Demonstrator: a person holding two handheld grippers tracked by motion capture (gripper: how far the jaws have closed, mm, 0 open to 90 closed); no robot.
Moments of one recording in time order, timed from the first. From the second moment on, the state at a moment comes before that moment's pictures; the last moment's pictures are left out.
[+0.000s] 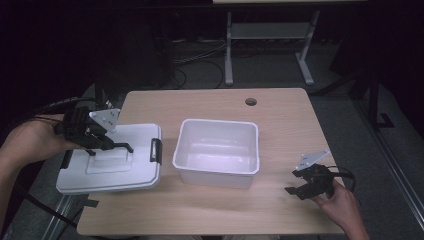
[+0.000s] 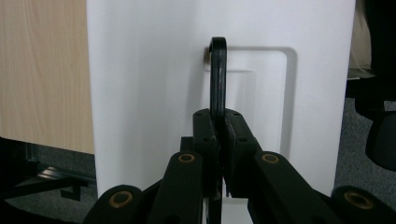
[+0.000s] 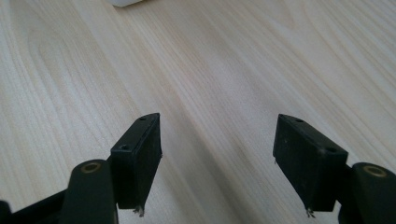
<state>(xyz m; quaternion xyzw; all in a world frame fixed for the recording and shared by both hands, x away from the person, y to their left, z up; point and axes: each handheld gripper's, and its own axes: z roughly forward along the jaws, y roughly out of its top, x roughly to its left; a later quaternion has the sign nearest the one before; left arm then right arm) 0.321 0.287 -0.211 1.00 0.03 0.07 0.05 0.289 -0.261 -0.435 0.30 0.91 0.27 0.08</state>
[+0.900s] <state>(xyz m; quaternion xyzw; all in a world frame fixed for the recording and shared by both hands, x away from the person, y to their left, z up) 0.341 0.238 -0.193 1.00 -0.01 0.07 0.06 0.287 -0.262 -0.434 0.29 0.91 0.27 0.08</state>
